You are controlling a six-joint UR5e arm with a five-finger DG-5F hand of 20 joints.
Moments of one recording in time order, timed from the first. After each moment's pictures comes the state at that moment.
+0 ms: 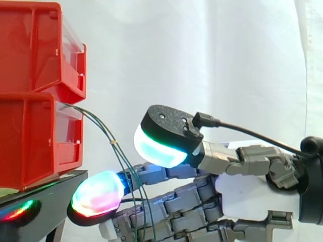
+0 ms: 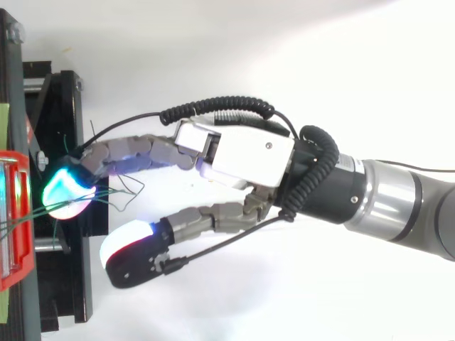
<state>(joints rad) 0.23 -2.40 -1.16 -2.67 -1.08 -0.26</state>
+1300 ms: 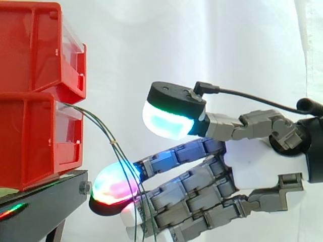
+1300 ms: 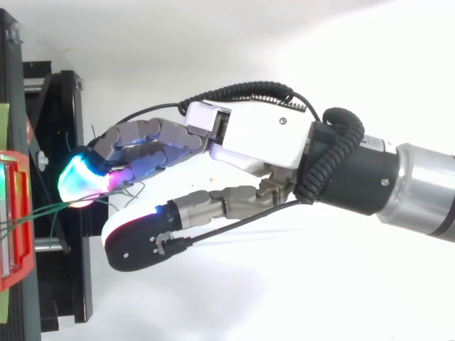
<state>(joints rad) 0.21 -2.36 -1.08 -2.97 -1.10 -0.10</state>
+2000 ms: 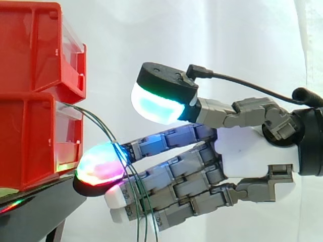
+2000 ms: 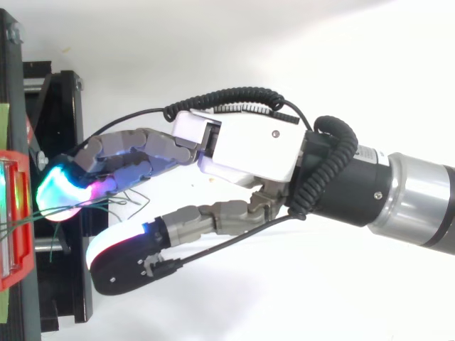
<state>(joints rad) 0.22 -2.37 -1.07 -2.89 -1.10 -0.16</state>
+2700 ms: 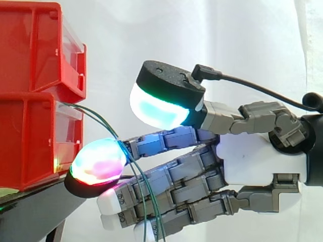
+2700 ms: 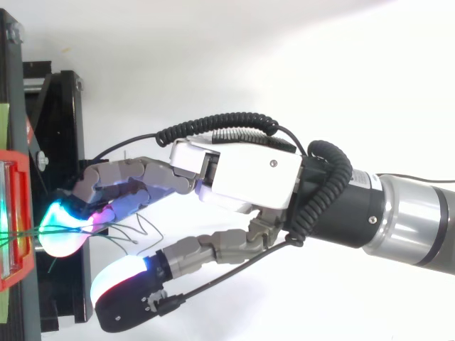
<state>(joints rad) 0.25 -2.37 -1.11 -2.80 -1.09 -0.18</state>
